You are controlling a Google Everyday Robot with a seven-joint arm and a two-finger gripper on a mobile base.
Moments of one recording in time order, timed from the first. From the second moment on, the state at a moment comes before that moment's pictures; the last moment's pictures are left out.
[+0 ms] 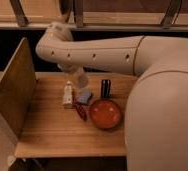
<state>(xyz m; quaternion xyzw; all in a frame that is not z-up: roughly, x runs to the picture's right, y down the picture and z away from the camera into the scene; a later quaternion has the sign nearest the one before) -0.045 -0.103 0.688 -0.11 0.11 0.09 0.98</state>
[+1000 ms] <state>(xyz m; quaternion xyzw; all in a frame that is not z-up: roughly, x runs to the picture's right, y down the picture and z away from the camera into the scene) 0.041 -0.122 0.715 -0.15 0.19 0.14 0.96</state>
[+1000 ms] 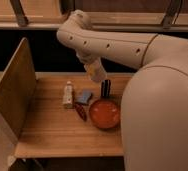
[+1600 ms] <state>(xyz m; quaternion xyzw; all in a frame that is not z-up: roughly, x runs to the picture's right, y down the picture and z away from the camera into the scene) 0.081 -0.185 0.719 -0.17 0.11 0.21 0.96</state>
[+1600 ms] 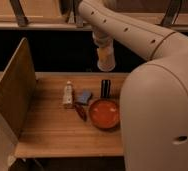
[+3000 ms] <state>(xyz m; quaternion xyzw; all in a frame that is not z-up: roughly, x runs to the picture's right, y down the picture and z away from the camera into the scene) 0.111 -0.150 0.760 -0.20 0.11 0.28 0.93</state>
